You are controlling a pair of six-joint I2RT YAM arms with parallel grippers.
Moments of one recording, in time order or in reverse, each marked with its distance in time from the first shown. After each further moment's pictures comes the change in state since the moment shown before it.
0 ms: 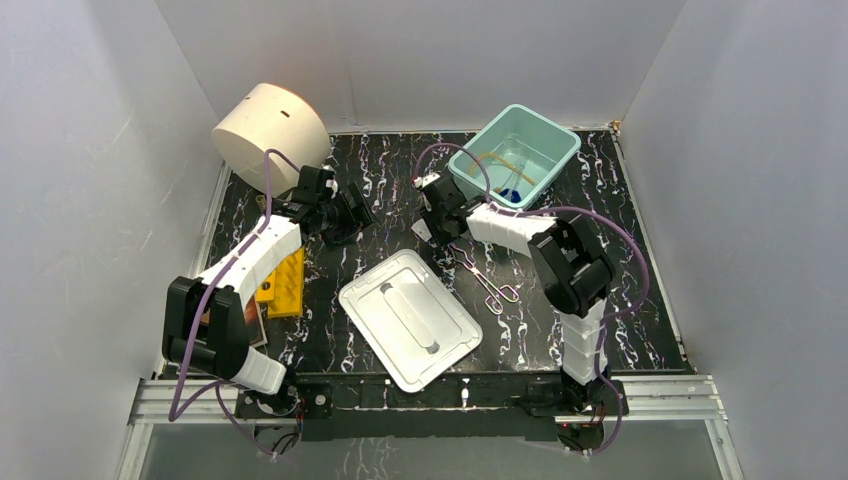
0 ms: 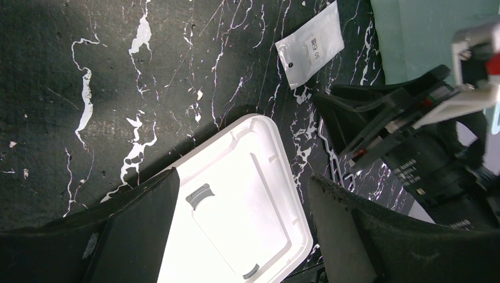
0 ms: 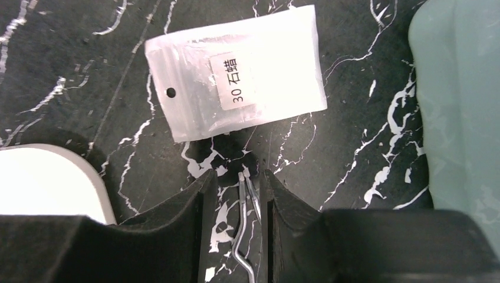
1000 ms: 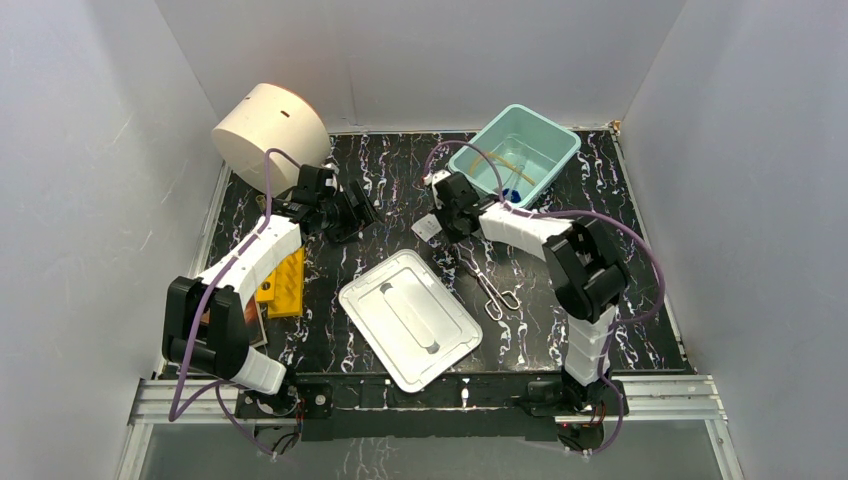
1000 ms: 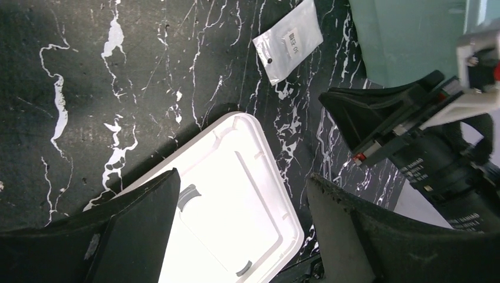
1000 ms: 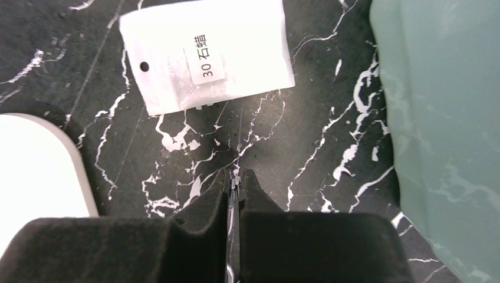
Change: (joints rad) left arm 0.001 0.000 0.000 0.028 0.050 0.005; right arm -0.042 -0.046 -0.051 -0.007 -0.025 -0.048
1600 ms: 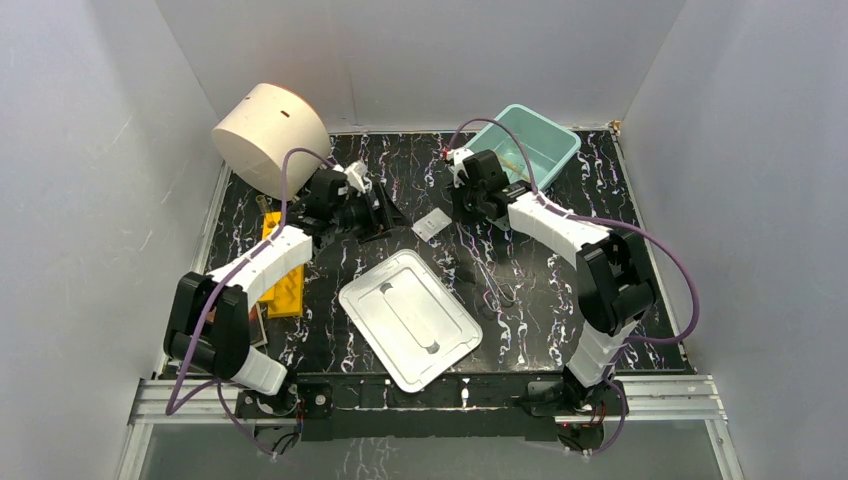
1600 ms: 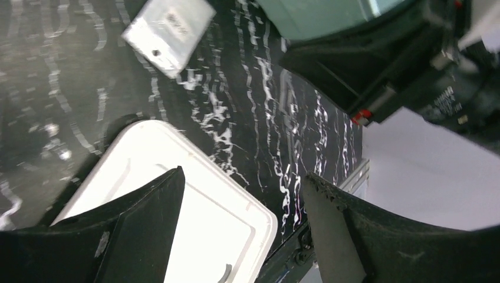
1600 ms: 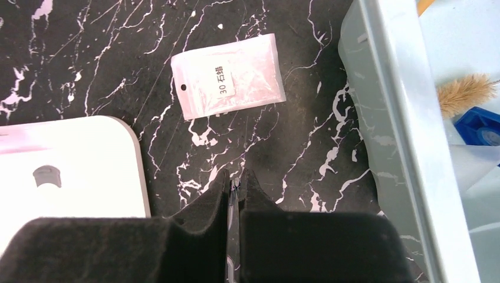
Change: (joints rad) left arm -0.066 0.007 -0.094 0.307 0.213 0.007; right arm -0.097 -0.165 -0.003 -0.012 -0.203 0.025
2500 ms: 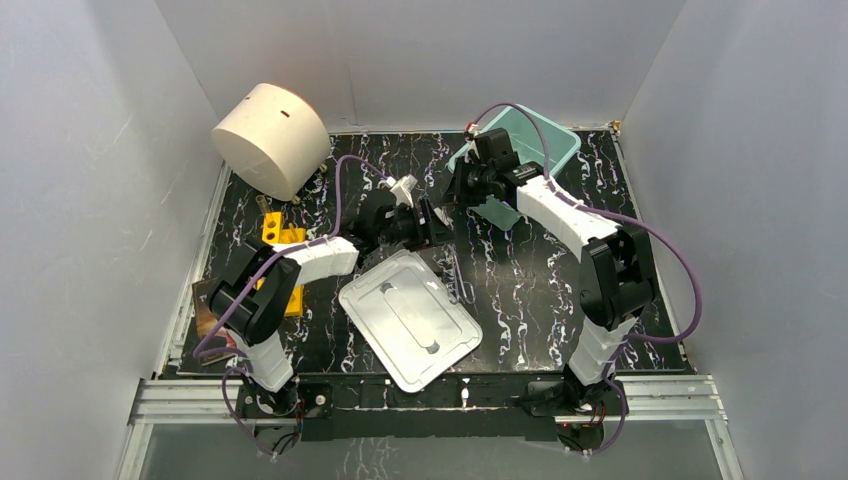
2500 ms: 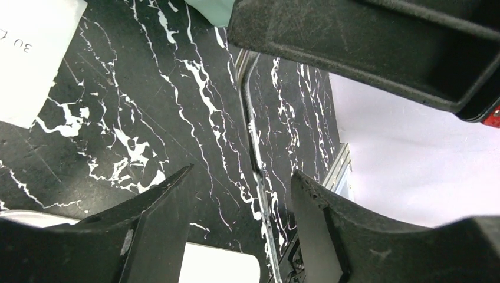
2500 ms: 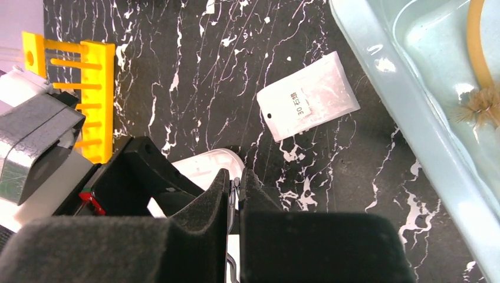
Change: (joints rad) left arm -0.247 0.255 -0.055 0.540 -0.018 -0.121; right arm -0.078 0.026 0.142 -0.057 -0.226 0.422
